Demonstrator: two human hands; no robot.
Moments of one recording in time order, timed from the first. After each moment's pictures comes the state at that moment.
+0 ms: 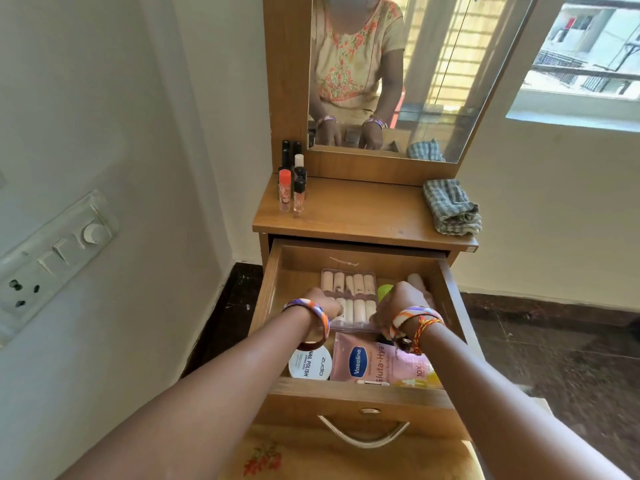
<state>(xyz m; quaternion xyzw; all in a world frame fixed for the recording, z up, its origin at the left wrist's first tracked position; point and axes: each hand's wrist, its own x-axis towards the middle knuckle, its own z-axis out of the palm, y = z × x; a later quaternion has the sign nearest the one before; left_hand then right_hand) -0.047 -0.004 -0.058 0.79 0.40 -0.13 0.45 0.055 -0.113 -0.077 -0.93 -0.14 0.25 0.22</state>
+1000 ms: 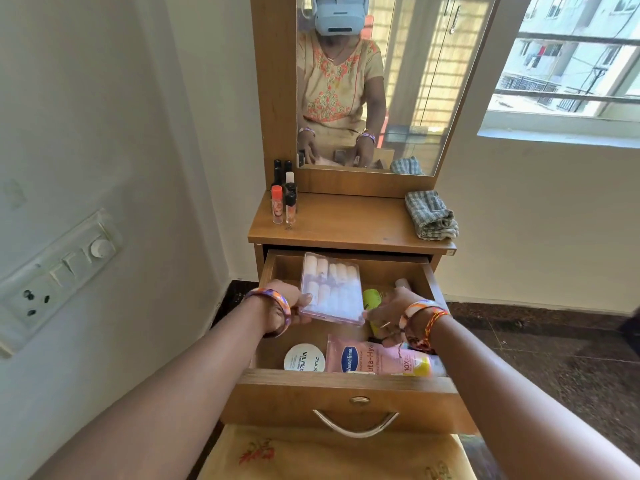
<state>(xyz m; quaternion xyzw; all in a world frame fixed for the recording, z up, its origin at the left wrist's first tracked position) -0.073 0.017 -0.037 0.60 0.43 -0.04 0.67 0.041 -0.139 -0.053 -0.88 -0.12 0.34 0.31</state>
